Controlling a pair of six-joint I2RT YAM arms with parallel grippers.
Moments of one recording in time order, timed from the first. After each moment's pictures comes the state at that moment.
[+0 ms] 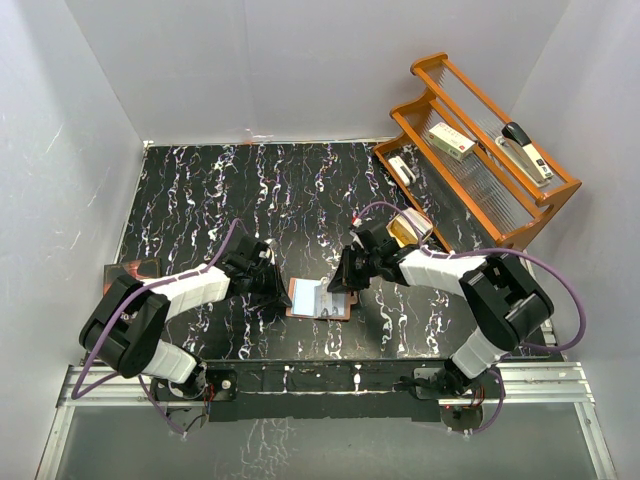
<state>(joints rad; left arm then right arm) -0.56 1.44 0.60 -0.22 0.33 -0.71 0.62 1.59 0.77 -0.05 -0.43 0.77</state>
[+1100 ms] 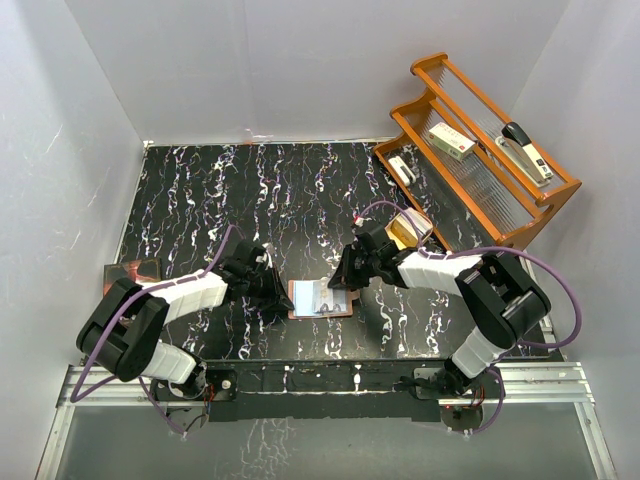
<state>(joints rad) -0.55 1.41 0.54 -0.15 0.39 -0.80 0.62 1.61 0.75 0.02 -0.33 0.77</state>
